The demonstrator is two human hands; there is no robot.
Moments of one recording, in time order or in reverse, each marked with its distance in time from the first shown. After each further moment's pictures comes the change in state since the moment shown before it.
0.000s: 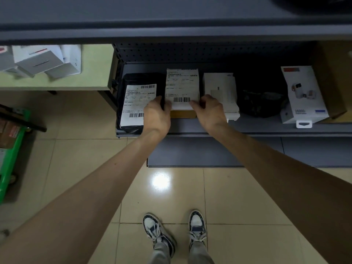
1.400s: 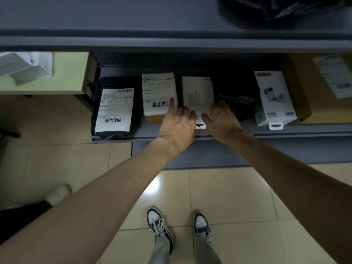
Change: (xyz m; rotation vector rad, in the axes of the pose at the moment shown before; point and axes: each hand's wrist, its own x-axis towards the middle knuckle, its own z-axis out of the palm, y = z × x) left_hand -0.033 0.056 0.072 1.196 -0.223 0.709; right_hand -0.005 0.053 -0.070 -0.611 -0.026 -0.106
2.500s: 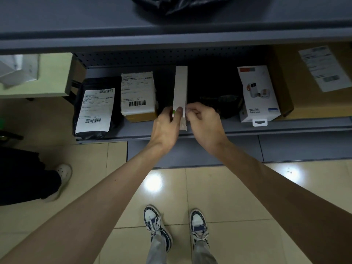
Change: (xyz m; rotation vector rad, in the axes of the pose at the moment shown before) left_hand 0.009 0.040 -0.011 -1.393 0.096 -0.588; right_hand -0.037 0.010 -0.021 0.850 0.092 0.036
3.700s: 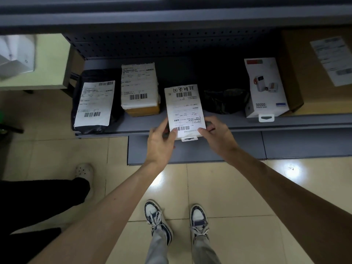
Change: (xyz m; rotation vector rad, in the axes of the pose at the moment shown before) left_hand -0.025 -0.068 0.011 -0.158 0.044 -0.030; right_hand -0.002 0.081 -0.002 -0.125 -0.080 0.155
